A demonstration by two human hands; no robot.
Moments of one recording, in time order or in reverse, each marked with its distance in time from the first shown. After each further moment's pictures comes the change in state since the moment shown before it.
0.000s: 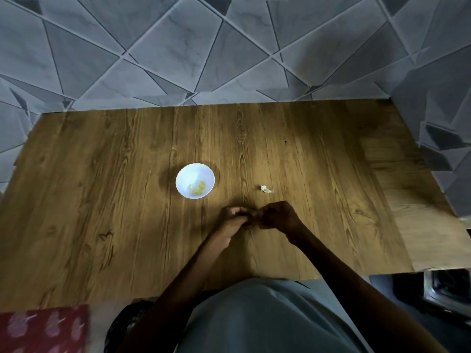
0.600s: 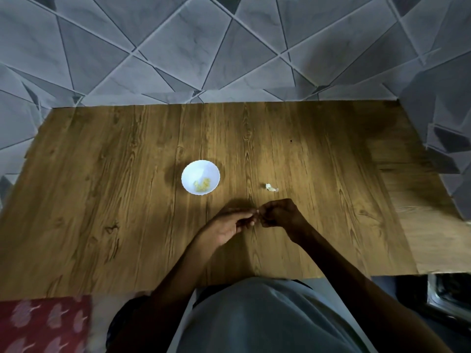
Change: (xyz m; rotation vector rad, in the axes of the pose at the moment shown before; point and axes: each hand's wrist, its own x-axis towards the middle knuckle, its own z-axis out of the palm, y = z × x) left_hand -0.016 0.010 -0.020 -0.391 -0.217 -0.199; right_hand -0.011 -0.013 0.000 0.180 -0.110 0.008
